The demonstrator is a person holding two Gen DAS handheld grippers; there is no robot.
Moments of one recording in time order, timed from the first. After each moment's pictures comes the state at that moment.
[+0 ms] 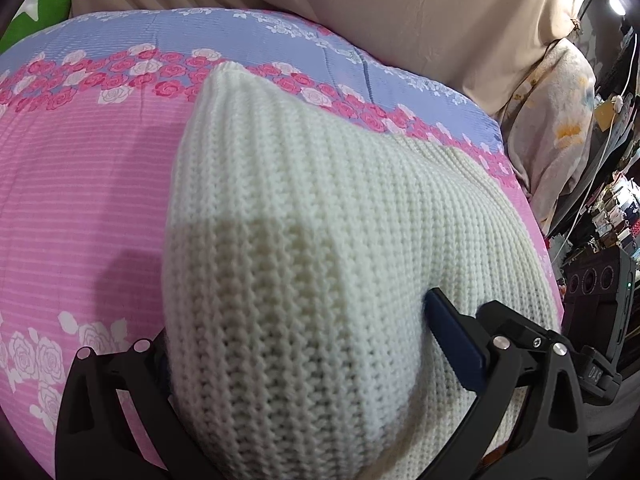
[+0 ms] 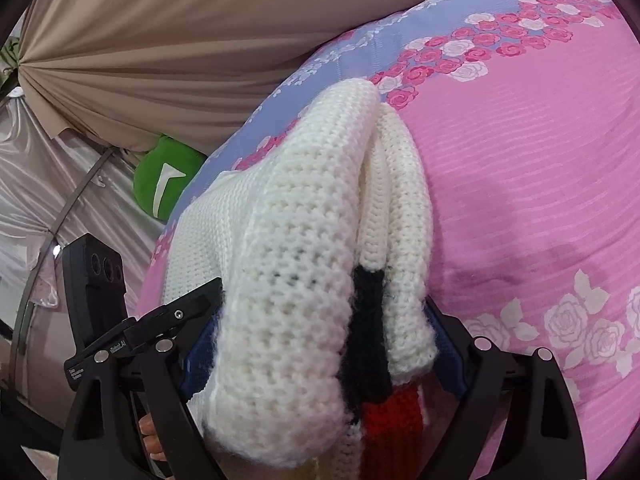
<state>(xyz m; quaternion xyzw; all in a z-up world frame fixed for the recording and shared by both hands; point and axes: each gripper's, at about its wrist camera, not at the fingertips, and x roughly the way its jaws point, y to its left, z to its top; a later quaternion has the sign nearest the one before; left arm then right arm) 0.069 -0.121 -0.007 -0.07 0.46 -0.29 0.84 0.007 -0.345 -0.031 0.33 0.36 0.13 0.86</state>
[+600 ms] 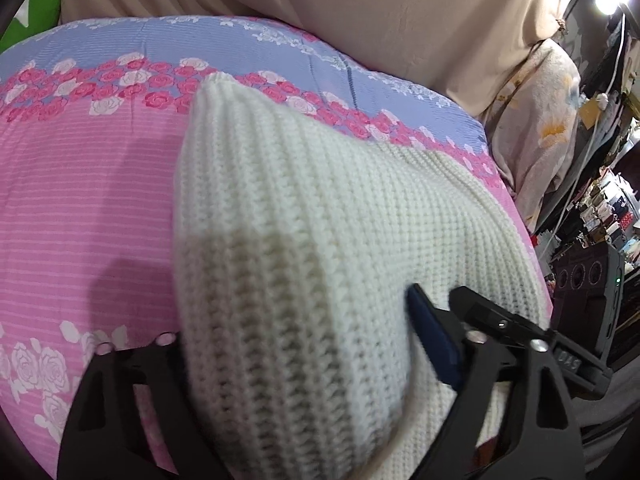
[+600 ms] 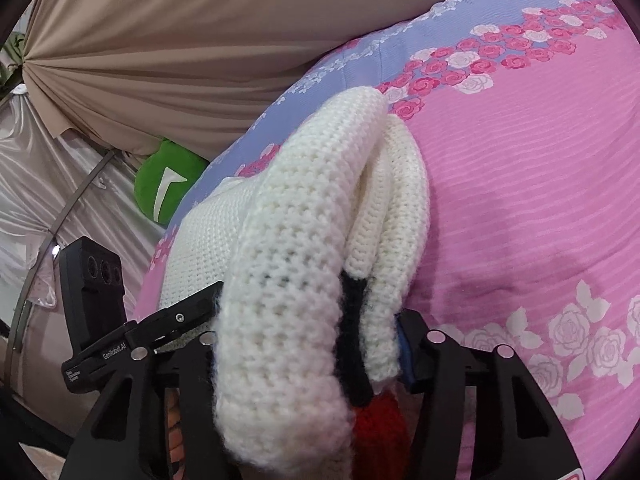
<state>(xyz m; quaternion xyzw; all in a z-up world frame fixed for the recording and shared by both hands) 0.067 -0.111 0.007 -0.07 0.45 -0.32 0.83 0.002 -0.339 -0.025 0.32 0.34 0.11 0.87</state>
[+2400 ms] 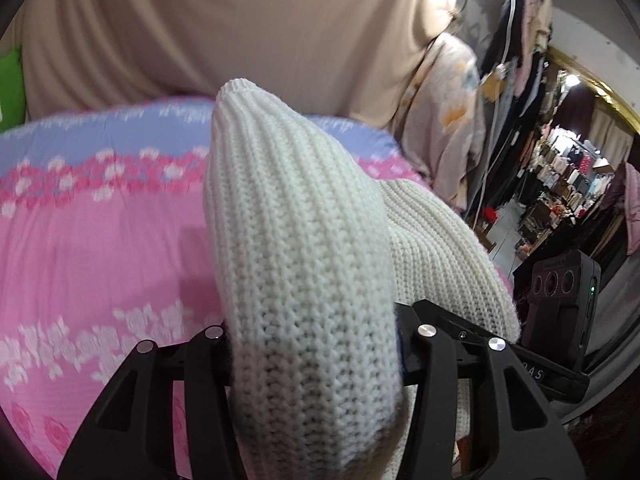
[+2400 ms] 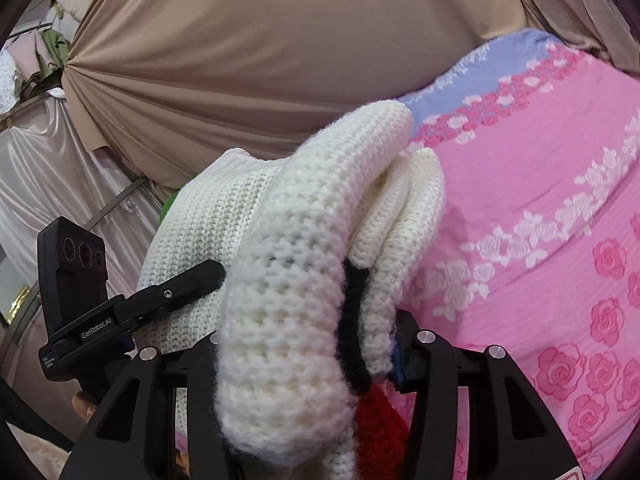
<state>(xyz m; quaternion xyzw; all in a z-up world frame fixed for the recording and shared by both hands) -0.040 -0.073 0.108 -0.03 0.33 -0.42 0.84 -0.126 -0.284 0.048 0.30 0.22 0.09 0.92</state>
